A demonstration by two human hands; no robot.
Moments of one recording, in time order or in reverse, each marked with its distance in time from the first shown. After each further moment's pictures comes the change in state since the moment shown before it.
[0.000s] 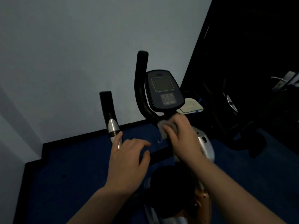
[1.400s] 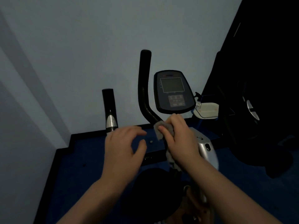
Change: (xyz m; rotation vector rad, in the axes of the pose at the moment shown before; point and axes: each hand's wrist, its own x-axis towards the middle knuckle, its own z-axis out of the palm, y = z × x) left_hand 0.011 0.029 0.003 -0.029 0.274 -0.104; right_hand 0.012 0.004 -0.008 0.129 -0.129 -0.091
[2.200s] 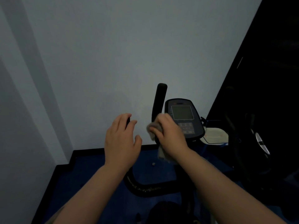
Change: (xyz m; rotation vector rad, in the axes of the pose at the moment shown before) left_hand 0.076 -0.042 -0.018 0.360 0.088 -0.031; right_hand 0.094 -0.032 0.027 -0.006 -0.070 -0.182
